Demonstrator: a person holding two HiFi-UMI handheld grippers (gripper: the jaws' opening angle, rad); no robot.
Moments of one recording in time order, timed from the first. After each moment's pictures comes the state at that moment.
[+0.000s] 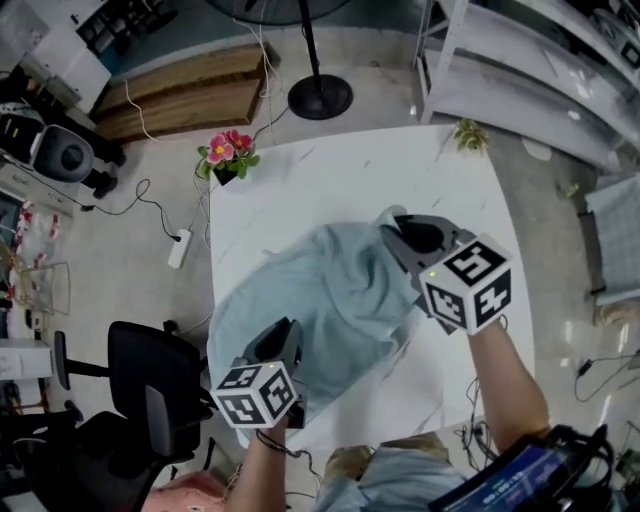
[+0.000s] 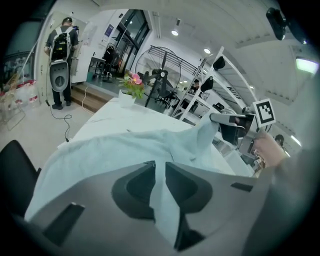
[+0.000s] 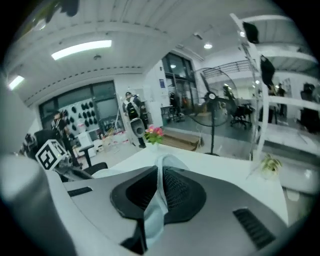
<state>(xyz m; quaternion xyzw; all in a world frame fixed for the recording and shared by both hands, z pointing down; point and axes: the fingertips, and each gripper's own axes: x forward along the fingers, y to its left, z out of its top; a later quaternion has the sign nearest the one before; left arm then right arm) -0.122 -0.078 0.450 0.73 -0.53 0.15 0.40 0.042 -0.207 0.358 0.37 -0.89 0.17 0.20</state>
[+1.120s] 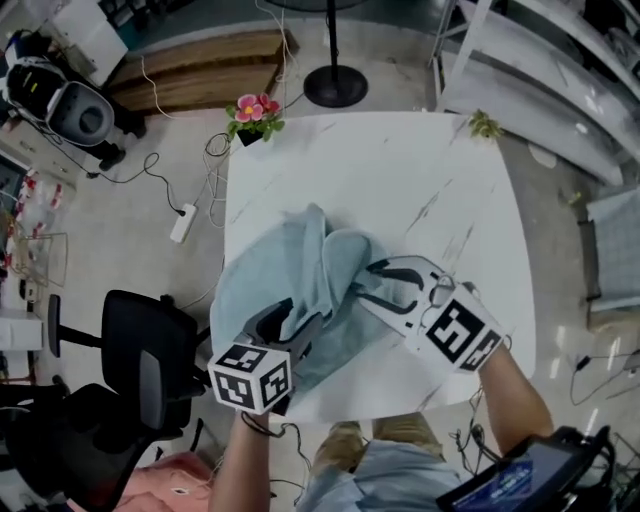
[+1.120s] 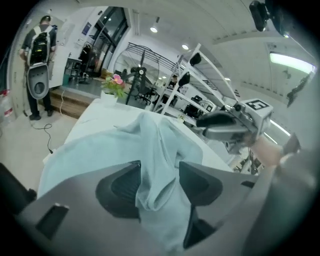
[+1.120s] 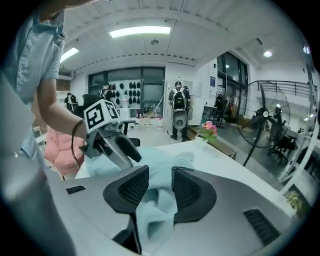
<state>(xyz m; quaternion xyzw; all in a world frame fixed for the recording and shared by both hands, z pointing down) -0.109 -0.041 0.446 0.81 -0.44 0.18 0.36 -0.030 -0.074 0.377 0.16 -0.95 0.02 0.27</state>
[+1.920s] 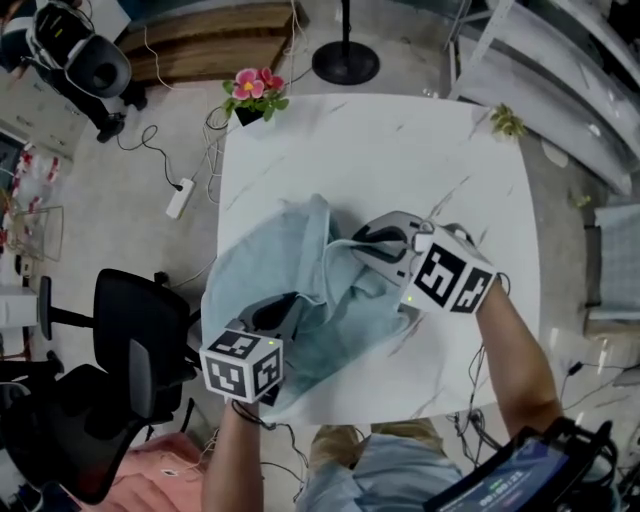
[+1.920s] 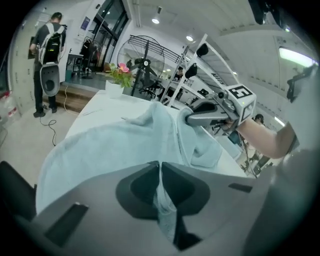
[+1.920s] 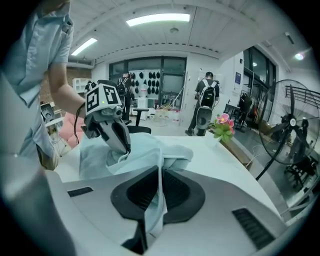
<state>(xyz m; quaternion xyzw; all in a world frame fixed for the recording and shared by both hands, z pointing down) -0.125 -0.051 0.471 0.78 -0.44 0.21 0.38 -0.053 -0.130 0.418 0.05 -0.94 -0.03 0.33</state>
